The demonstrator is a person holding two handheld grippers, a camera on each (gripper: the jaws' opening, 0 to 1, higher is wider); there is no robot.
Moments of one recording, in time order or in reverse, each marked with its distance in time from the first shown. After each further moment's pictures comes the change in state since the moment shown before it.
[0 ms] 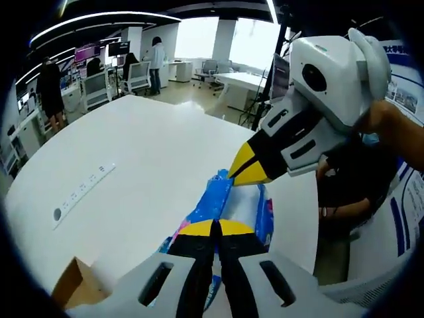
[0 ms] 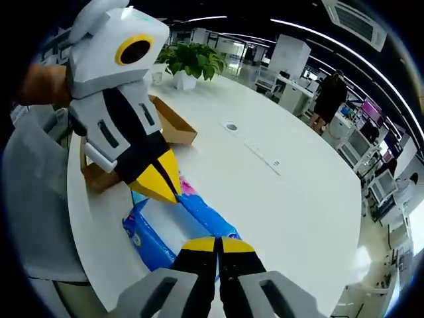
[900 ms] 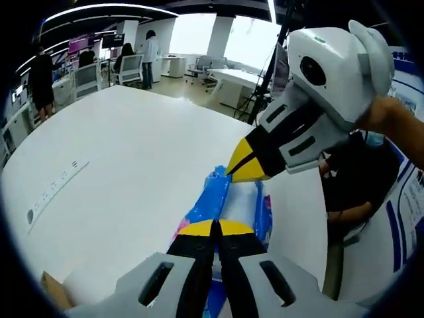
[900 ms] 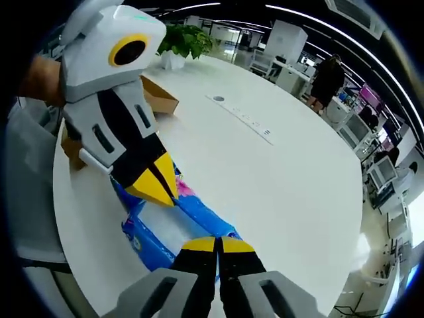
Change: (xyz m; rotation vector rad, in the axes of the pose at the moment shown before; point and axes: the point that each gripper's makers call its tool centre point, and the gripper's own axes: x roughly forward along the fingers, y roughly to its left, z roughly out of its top) left arm 0.076 -0.001 -0.011 -0.031 0.017 -0.072; right arm 0.030 -0.033 -0.057 0.033 0.096 -0.009
